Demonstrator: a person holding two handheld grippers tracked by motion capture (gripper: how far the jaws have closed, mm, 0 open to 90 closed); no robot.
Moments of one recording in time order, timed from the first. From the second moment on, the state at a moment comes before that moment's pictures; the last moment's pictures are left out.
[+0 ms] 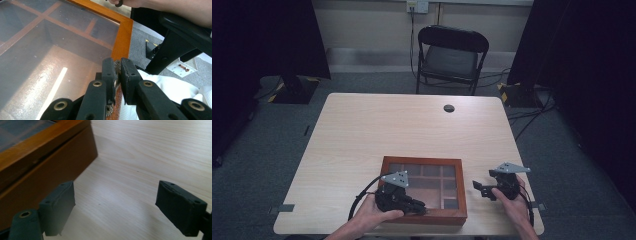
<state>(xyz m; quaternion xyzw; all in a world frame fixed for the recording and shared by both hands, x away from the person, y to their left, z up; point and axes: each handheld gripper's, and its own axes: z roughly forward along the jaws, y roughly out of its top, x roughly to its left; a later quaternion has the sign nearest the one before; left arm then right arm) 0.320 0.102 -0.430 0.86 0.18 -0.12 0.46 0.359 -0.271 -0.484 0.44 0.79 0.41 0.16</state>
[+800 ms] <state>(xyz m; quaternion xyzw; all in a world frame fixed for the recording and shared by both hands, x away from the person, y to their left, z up) 0.332 0.100 -0.405 0.87 0.19 -0.15 0.44 0.344 -0.249 -0.470 0.35 0.81 0.45 0.11</state>
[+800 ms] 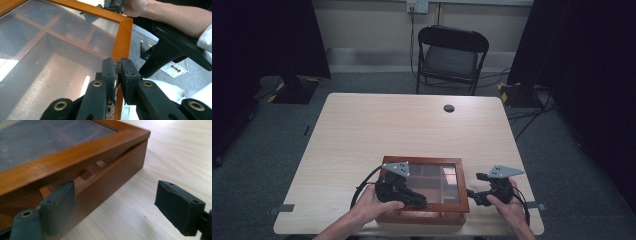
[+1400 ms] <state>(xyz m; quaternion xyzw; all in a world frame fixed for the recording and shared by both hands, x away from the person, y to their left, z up) 0.331 0.104 -0.405 0.86 0.18 -0.14 0.46 0.343 -0.248 -0.467 0.35 0.81 0.47 0.10</state>
